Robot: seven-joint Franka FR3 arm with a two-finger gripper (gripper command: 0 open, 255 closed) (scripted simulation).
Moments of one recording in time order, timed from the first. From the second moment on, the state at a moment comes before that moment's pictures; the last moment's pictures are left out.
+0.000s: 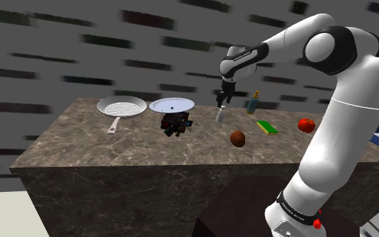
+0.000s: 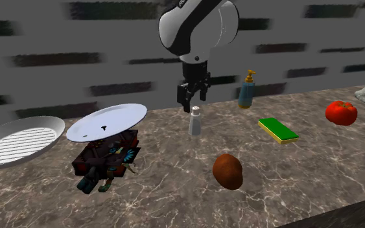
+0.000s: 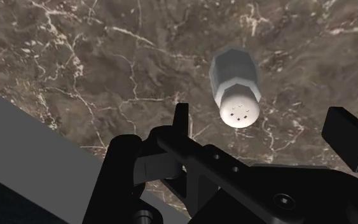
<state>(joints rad) -0.15 0.14 -0.29 -2.01 -0.05 2.20 -0.38</state>
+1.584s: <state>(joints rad) -0.16 0.22 -0.29 -2.02 -0.03 2.30 -0.40</state>
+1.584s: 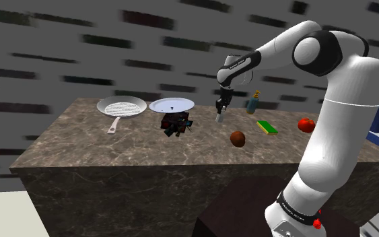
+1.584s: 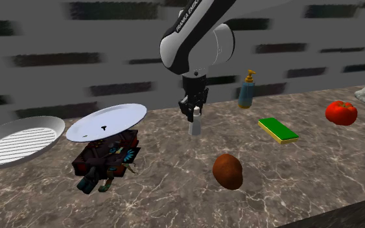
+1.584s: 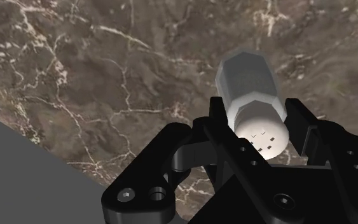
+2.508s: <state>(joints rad) -0.16 0.15 -0.29 -1.95 -0.05 2.15 -0.39</state>
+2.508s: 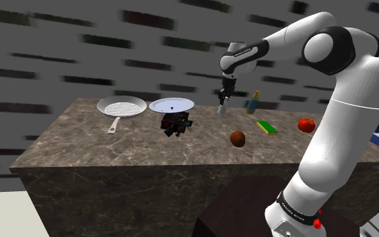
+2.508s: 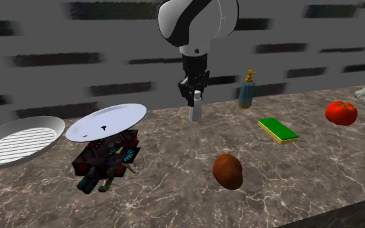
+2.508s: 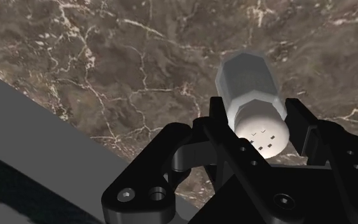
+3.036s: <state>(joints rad) -0.15 0.11 -0.29 -1.88 -0.06 2.05 -0.39</state>
